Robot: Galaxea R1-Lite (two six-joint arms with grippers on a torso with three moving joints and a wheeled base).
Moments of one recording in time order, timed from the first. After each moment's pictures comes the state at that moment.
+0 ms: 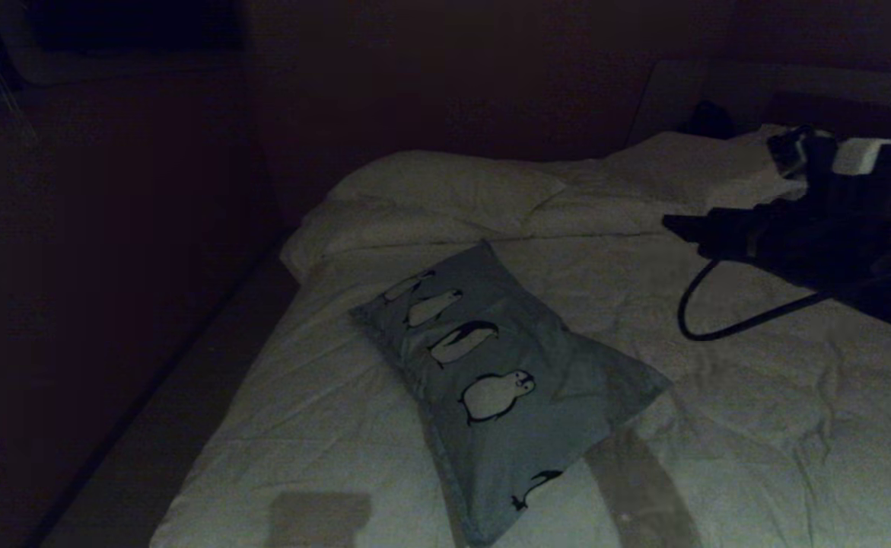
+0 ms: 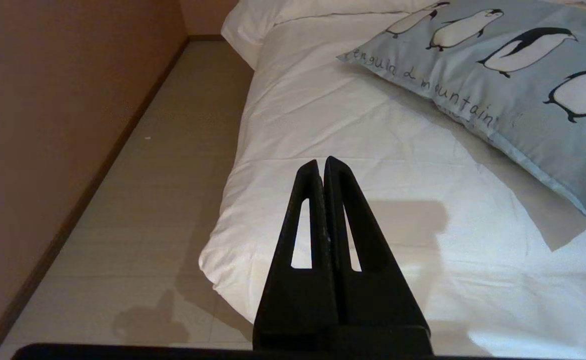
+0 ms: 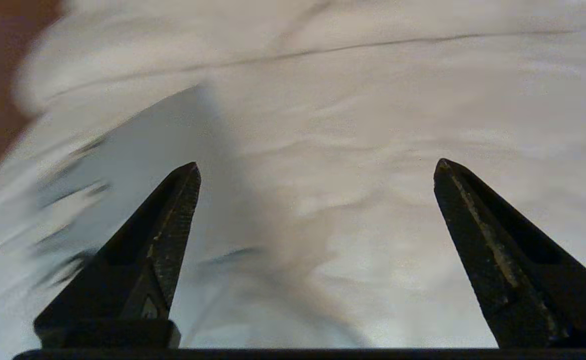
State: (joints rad) left arm 0.00 0.00 0.00 0.00 0.01 0.00; right arm 0.14 1.67 -1.06 -0.52 -0.12 0.09
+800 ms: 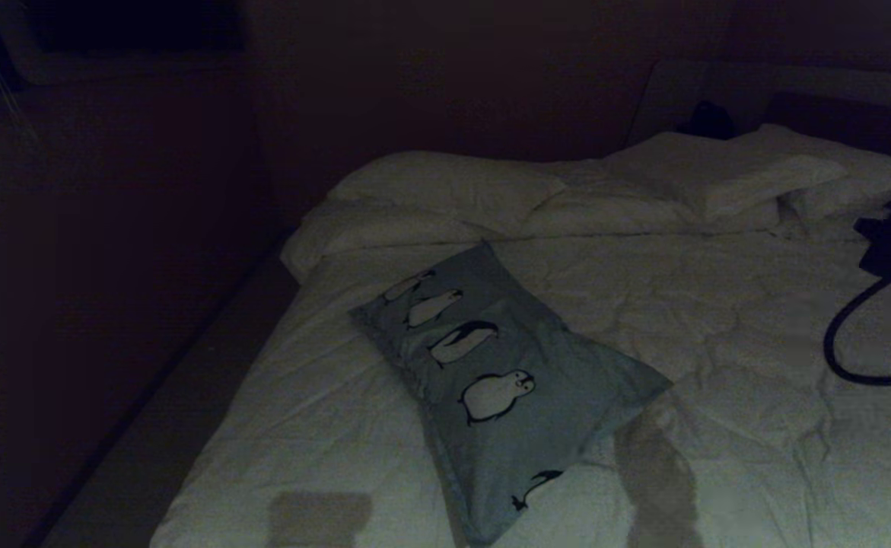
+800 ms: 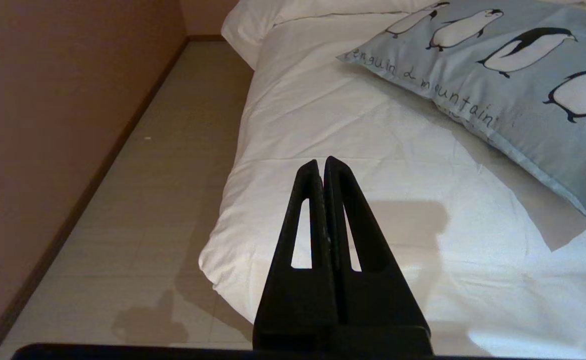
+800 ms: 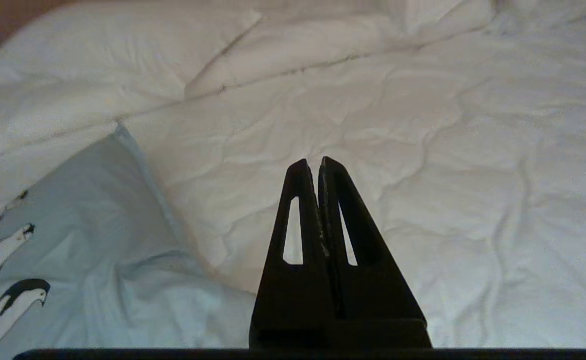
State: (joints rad) left arm 0.00 0.00 0.00 0.00 0.01 0.00; right arm -0.03 1.32 -0.79 -0.52 -0.13 0.12
